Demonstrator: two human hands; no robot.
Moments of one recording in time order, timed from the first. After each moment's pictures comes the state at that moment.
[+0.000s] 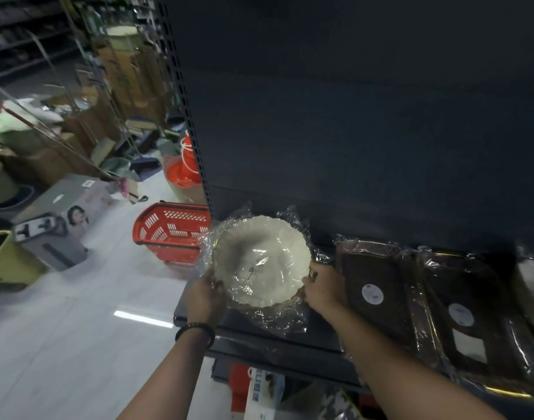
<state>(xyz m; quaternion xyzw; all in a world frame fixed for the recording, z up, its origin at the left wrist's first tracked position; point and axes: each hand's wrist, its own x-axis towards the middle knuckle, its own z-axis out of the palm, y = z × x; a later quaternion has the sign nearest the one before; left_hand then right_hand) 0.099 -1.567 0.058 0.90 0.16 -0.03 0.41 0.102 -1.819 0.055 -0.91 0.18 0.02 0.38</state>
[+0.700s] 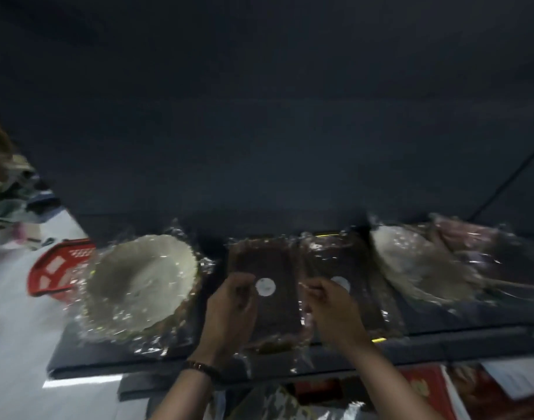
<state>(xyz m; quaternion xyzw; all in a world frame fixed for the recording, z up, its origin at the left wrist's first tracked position) 0.018 -1.817 0.118 0.87 -0.10 -0.03 0.48 -0.046 -2.028 0.104 -0.81 0.26 -0.06 0.52</state>
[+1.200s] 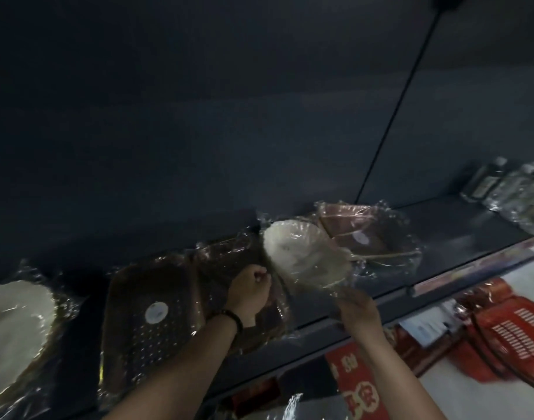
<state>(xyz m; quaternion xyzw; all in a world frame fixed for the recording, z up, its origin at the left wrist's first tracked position) 0.007 -2.107 0.053 0.79 -0.11 -0.31 0.51 -0.184 -2.271 0.081 -0.64 0.48 -0.15 0.58</state>
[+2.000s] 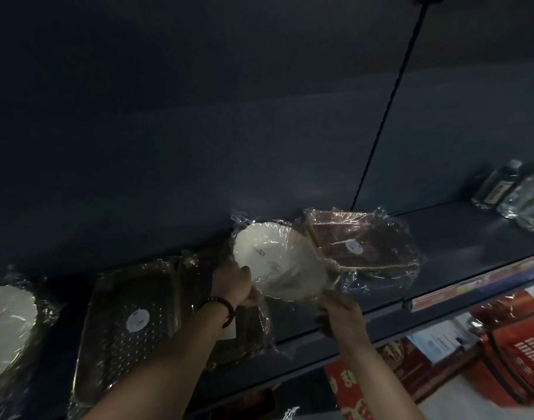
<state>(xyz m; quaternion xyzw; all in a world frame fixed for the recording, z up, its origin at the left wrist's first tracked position) 0.002 -2.165 0.118 0.77 0.04 -0.29 0.56 -0.179 -2.319 0.067 -0.55 0.43 -0.16 0.70</state>
